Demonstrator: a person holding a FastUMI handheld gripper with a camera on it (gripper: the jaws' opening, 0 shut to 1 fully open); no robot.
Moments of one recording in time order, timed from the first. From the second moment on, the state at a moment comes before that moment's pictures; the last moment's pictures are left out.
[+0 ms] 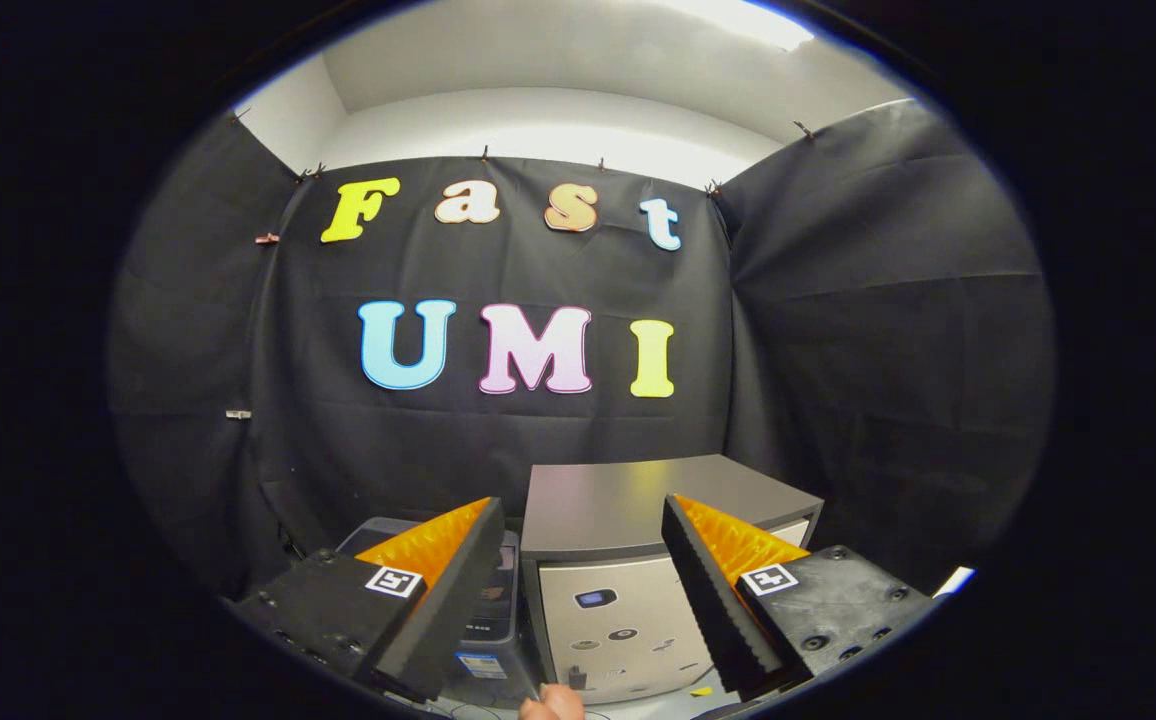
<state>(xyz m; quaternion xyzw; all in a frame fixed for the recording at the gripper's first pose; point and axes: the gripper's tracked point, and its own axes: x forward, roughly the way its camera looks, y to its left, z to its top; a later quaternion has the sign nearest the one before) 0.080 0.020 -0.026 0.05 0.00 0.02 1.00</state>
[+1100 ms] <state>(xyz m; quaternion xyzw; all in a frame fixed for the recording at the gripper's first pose) 0.091 0.014 -0.038 0.05 0.01 0.03 1.00</state>
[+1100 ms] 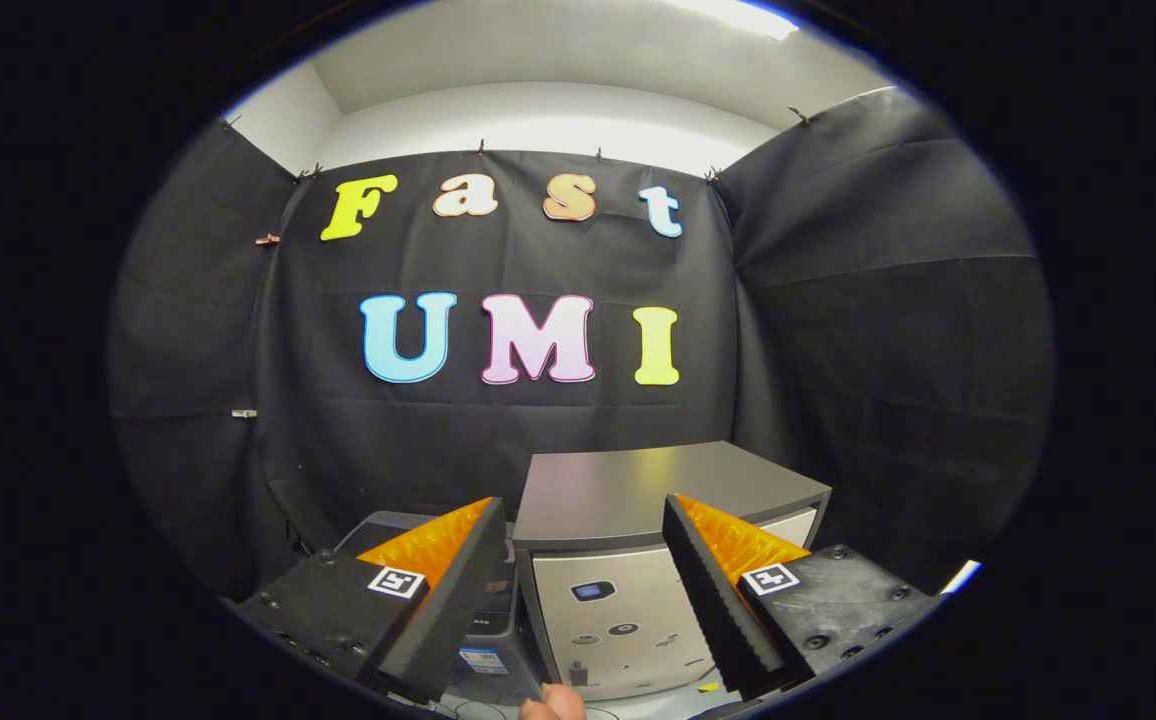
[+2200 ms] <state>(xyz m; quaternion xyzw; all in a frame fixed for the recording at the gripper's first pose) 0.083 0.020 -0.036 0.05 0.01 0.03 1.00</state>
